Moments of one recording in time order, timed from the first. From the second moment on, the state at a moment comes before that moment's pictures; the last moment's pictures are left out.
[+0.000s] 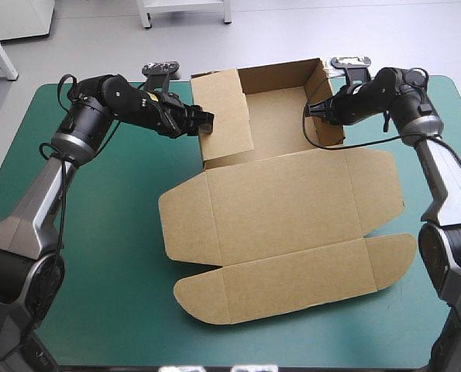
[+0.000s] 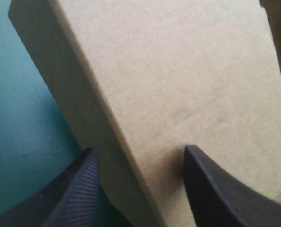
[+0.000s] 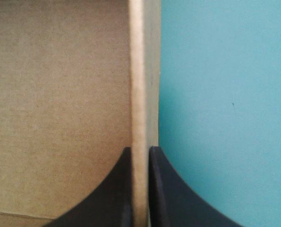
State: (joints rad) left arm -0.30 1.80 -1.85 -0.43 1.05 0.08; right arm 0.13 1.90 -1.88 0.29 0.95 -0.13
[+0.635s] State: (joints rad) left arm -0.30 1.80 -1.86 -0.49 1.00 0.10; right arm 0.13 1.90 -1.88 0.32 0.95 -0.14
